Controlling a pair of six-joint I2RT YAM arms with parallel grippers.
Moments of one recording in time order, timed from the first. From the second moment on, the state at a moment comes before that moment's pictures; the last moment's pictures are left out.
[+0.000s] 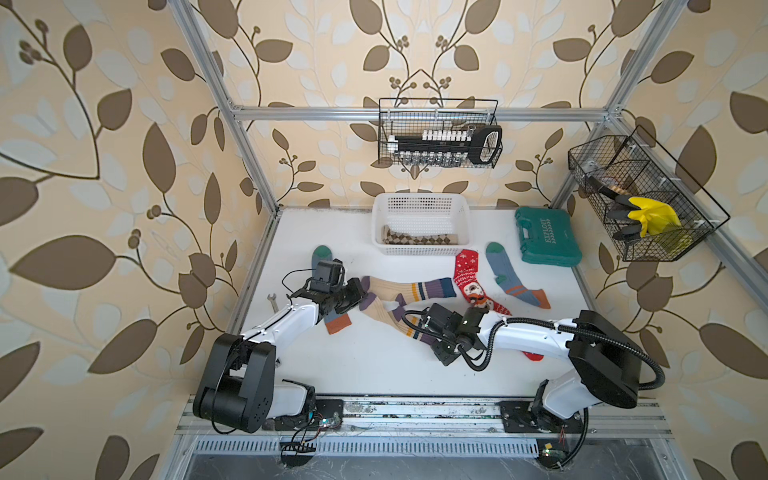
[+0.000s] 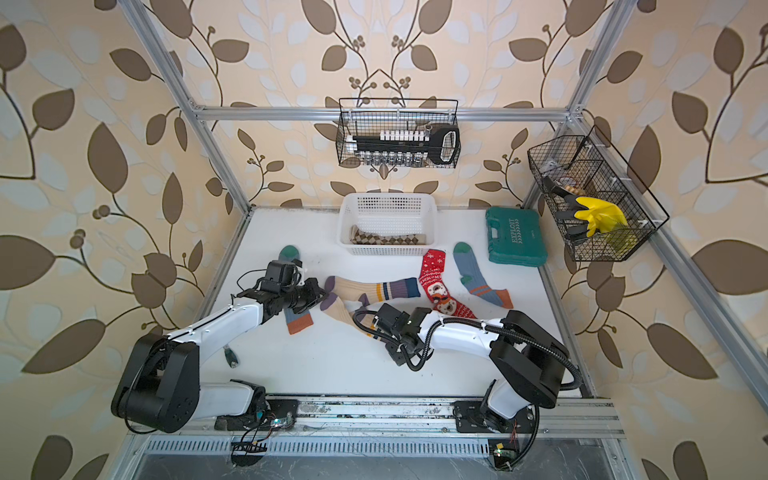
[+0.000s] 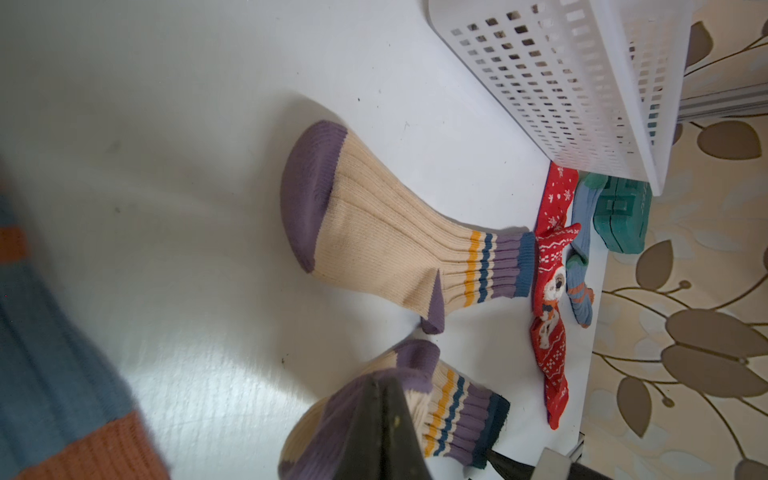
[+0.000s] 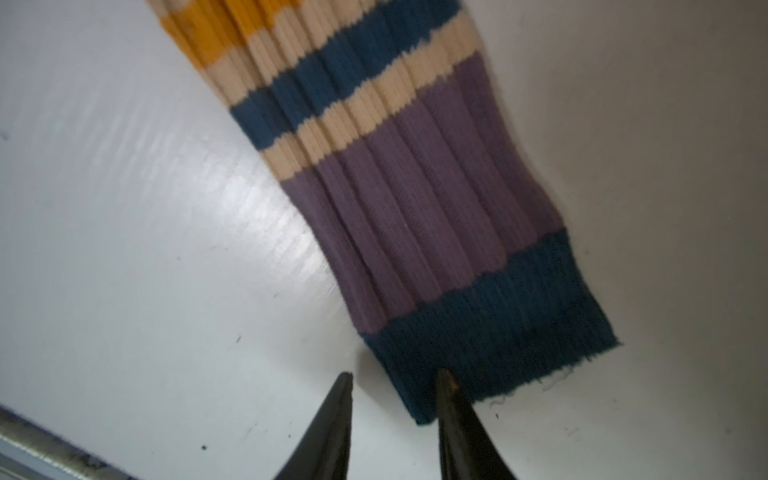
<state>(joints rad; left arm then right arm) -0.20 1.33 0.67 -0.19 0.41 -0.75 0.96 1.58 0.85 -0.65 0.11 0.36</state>
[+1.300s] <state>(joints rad) -0.41 1.47 0.86 -0.47 -0.01 -0.63 0.63 1.23 0.71 -0.36 -0.74 0.57</state>
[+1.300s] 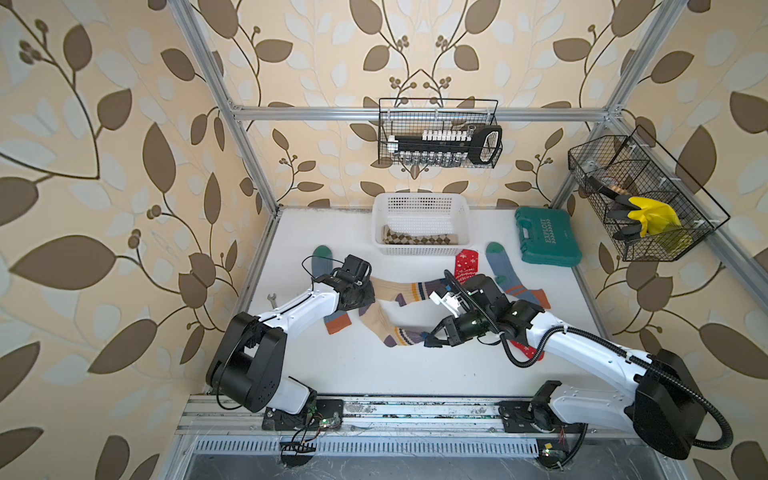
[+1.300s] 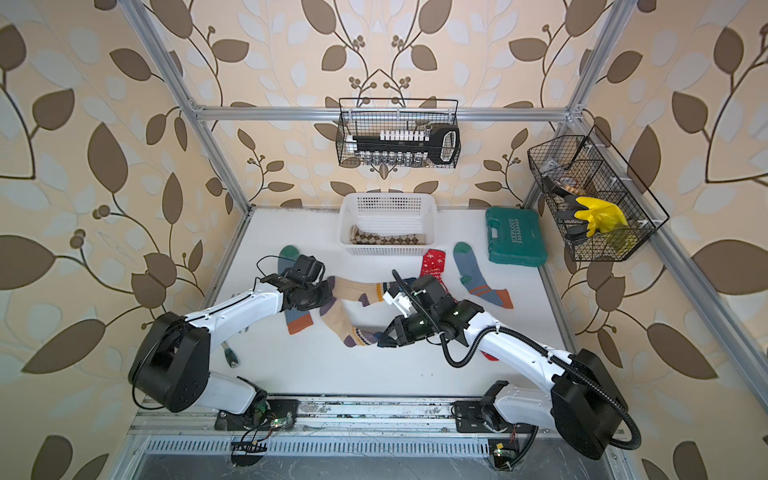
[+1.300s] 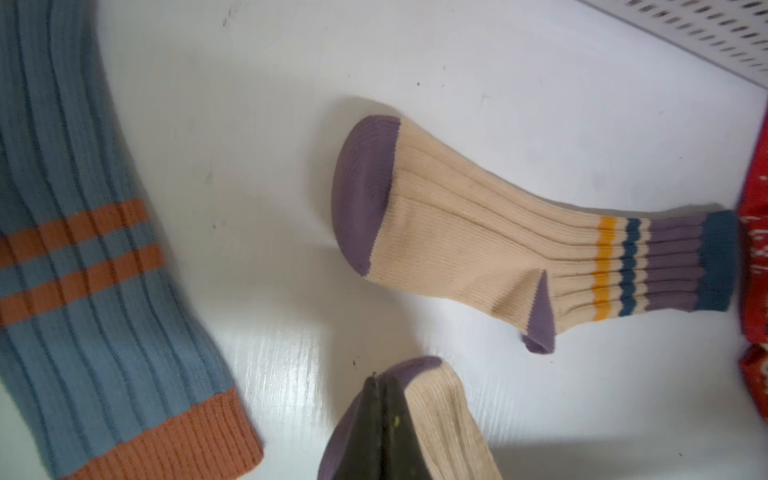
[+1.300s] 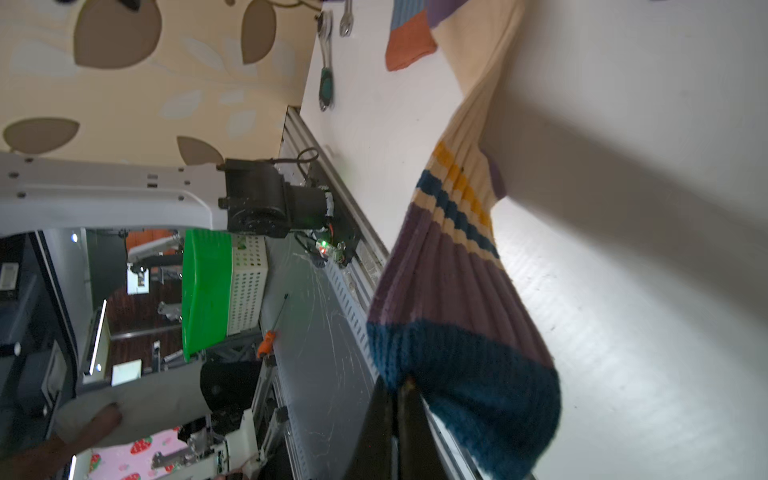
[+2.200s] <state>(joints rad) -0.46 1.15 0.66 -0.45 -0.12 -0.64 0.40 1.35 0.74 -0.41 -0.24 0.46</state>
